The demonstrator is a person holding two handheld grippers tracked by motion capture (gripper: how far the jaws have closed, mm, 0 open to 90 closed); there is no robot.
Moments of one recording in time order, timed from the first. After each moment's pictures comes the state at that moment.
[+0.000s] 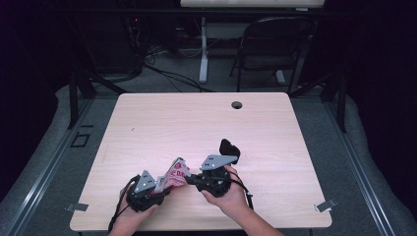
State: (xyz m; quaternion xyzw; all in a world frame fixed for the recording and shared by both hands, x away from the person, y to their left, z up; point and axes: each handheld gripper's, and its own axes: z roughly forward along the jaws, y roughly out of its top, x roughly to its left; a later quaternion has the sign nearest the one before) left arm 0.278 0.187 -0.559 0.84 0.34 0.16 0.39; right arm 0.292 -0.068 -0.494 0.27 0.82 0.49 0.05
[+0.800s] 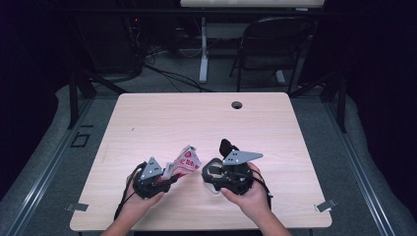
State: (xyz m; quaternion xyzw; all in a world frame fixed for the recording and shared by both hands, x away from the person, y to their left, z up) left arm 0.304 0.169 -0.532 0.83 0.32 0.17 0.42; right arm 0.287 -0.118 -0.473 0.33 0.80 0.49 0.07
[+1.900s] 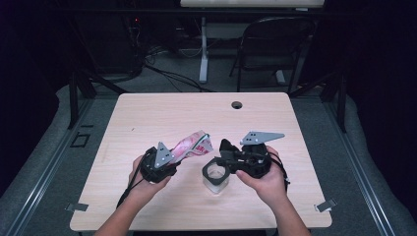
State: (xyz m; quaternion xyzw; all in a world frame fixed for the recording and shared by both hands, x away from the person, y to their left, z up) left arm 0.322 0.140 -0.494 0.84 0.28 0.28 0.37; right arm 0.300 -0.151 -0.418 0.34 0.79 0.50 0.07
